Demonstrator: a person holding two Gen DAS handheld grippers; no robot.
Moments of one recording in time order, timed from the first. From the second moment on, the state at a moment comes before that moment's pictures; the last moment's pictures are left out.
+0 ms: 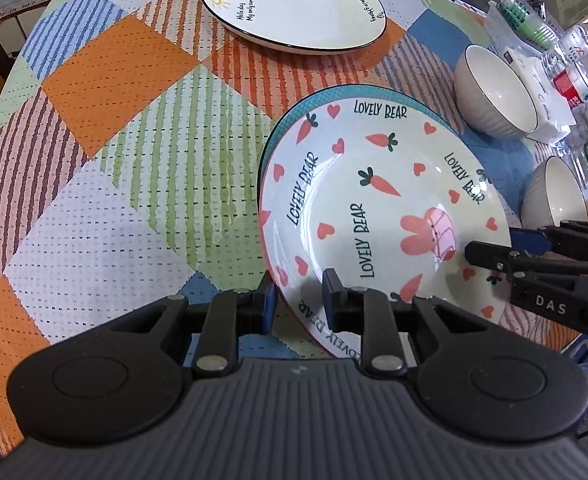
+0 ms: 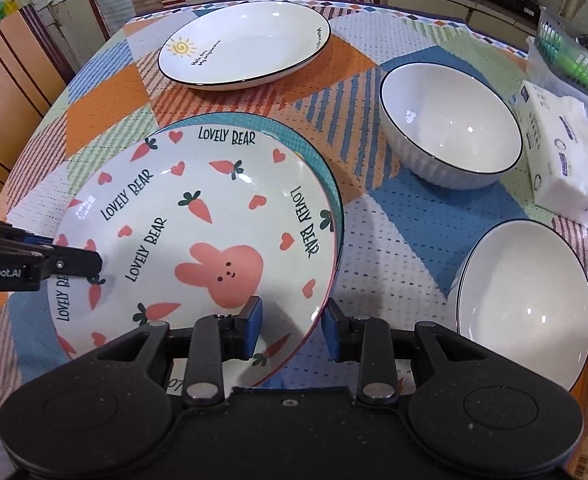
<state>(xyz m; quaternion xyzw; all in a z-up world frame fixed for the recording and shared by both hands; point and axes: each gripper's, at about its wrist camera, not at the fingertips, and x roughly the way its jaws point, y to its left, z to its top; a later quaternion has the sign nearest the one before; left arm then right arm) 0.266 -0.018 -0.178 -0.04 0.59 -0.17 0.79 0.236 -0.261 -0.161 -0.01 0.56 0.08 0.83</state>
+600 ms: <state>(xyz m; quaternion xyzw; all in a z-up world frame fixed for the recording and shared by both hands) 0.254 -0.011 -0.127 -0.02 0.56 -0.18 0.80 0.224 -0.262 -0.107 -0.02 0.49 0.08 0.87</state>
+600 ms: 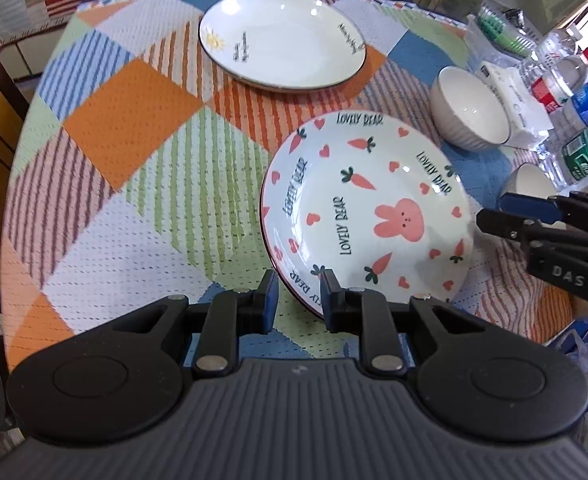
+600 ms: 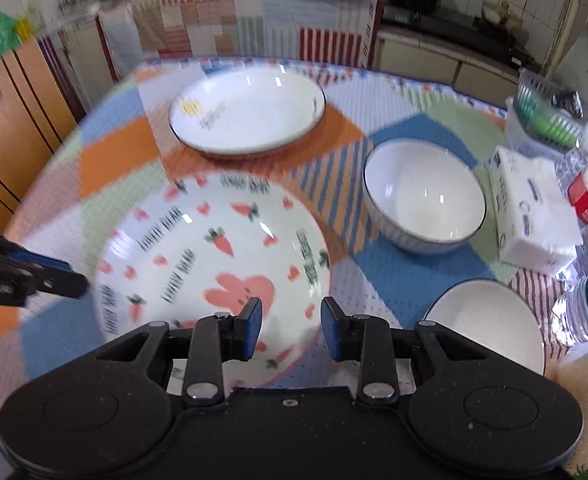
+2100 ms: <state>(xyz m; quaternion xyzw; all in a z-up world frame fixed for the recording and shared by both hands) 0.414 0.042 -0.120 -0.01 0.45 -0.13 0.88 0.427 -0.269 -0.103 0.10 0.45 0.14 0.88</state>
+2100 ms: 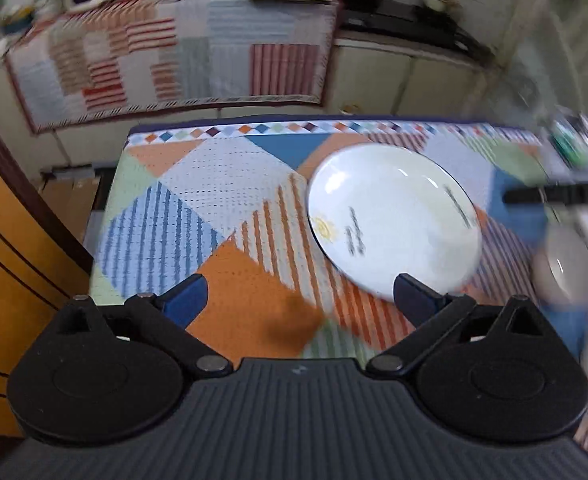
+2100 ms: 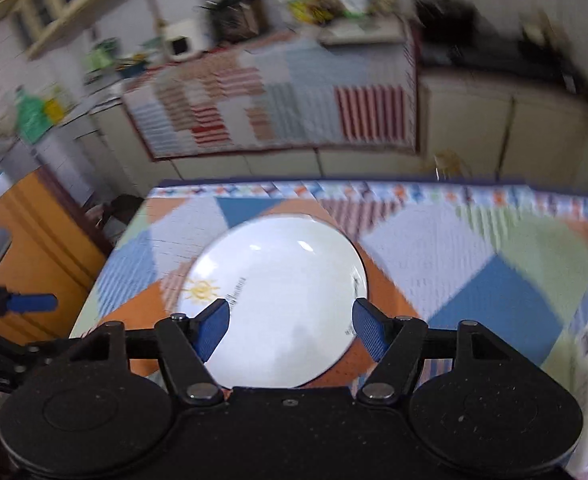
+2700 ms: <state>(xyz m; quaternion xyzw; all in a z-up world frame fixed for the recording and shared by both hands) 0.466 0.041 -0.202 -0.11 0.47 -0.16 0.86 0.449 -0.285 -0.169 0.15 0.50 0.10 0.85</state>
